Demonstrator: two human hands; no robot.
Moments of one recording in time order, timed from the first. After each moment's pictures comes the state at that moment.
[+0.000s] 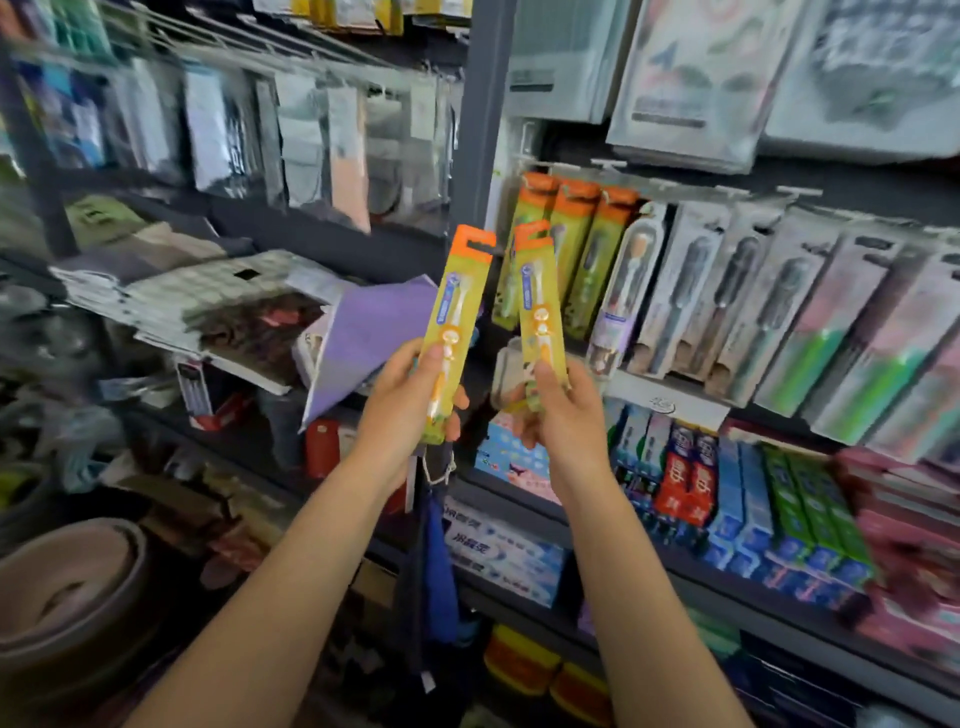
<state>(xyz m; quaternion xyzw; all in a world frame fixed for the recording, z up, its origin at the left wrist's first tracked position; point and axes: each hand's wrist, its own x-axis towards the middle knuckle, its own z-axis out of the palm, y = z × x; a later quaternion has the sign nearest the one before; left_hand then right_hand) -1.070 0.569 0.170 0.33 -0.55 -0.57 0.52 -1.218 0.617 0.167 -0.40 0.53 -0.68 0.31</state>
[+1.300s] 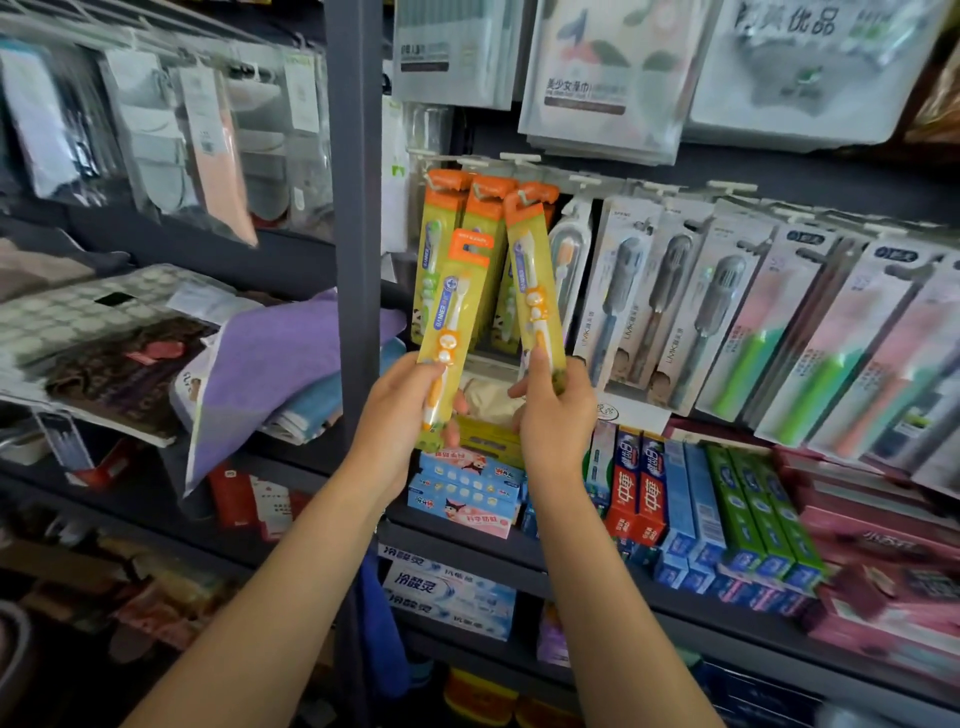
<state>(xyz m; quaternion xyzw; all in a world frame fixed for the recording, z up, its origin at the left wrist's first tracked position) -1.162 0.524 0.179 0.28 -0.57 -0.62 0.46 -1.294 0.565 0.164 -0.31 0.61 -0.73 0.08</state>
